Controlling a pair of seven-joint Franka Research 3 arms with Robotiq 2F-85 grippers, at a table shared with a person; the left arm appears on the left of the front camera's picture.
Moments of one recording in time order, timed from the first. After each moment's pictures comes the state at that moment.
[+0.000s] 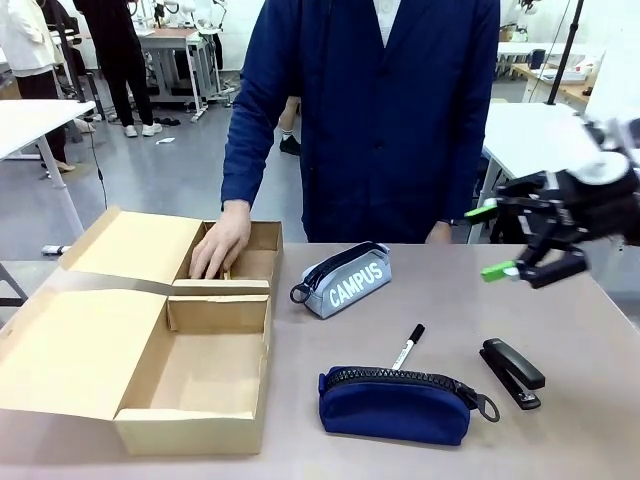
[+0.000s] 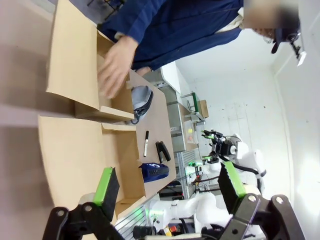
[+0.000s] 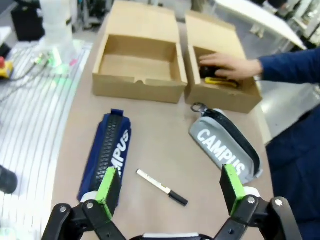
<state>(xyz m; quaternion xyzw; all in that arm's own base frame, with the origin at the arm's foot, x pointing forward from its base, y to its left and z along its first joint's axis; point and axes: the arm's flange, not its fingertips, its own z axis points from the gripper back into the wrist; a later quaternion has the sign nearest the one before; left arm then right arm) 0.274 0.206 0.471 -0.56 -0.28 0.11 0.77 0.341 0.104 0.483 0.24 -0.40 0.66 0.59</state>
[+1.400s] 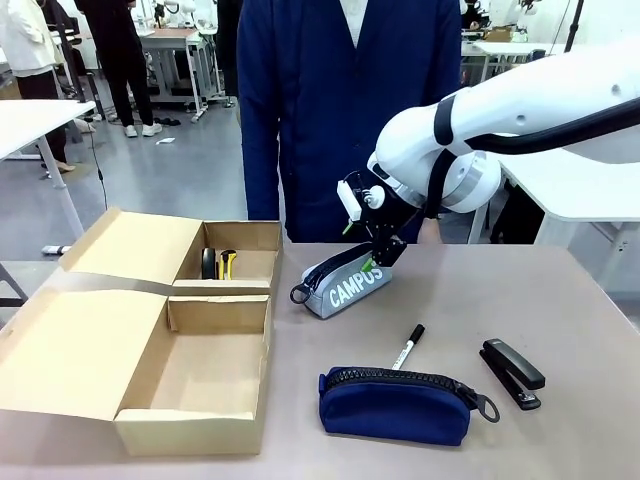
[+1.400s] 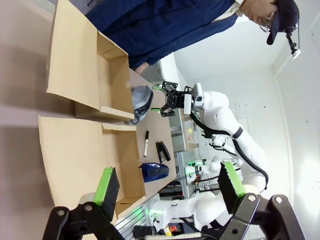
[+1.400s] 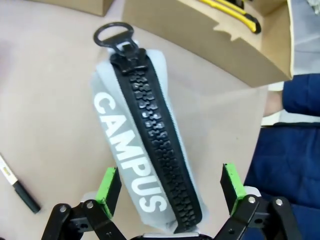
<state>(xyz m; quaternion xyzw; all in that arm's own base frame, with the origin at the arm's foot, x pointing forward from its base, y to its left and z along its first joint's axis) 0.274 0.205 0.471 -0.56 -0.28 0.11 0.77 0.579 0.271 0.362 0.09 -0.25 0.81 0.53</state>
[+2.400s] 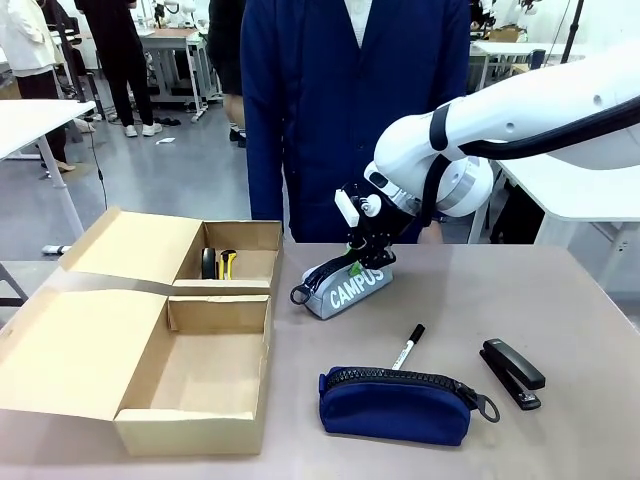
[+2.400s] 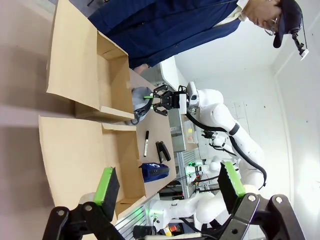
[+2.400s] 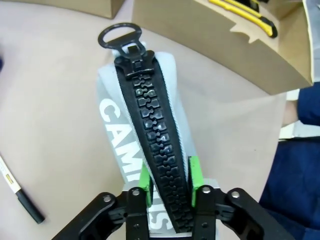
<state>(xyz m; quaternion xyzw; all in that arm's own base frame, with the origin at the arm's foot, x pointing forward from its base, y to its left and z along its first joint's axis) 0.274 0.205 0.471 -0.56 -0.28 0.11 0.77 0.583 0.275 0.342 0.13 -0.23 0.81 0.52</state>
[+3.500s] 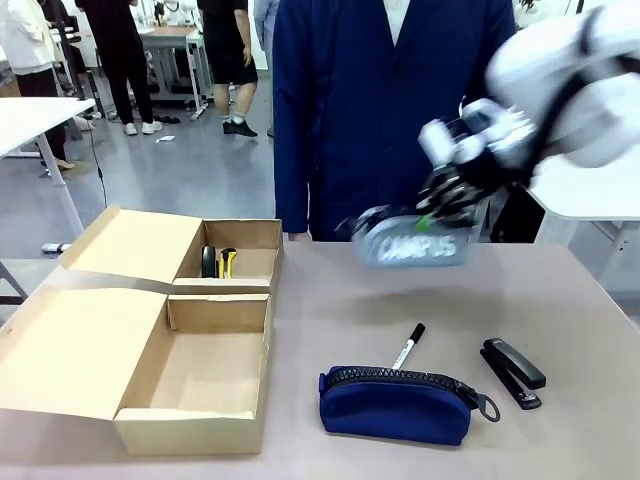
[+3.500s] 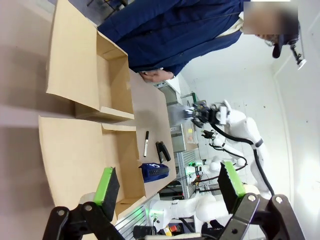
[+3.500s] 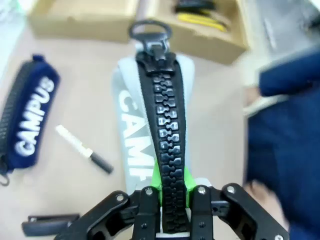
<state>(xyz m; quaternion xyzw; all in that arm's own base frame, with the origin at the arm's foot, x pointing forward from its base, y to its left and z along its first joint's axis) 0.274 0.205 0.472 -0.56 -0.28 0.11 0.77 0.492 0.112 0.474 0.15 -0.33 0.70 0.62</state>
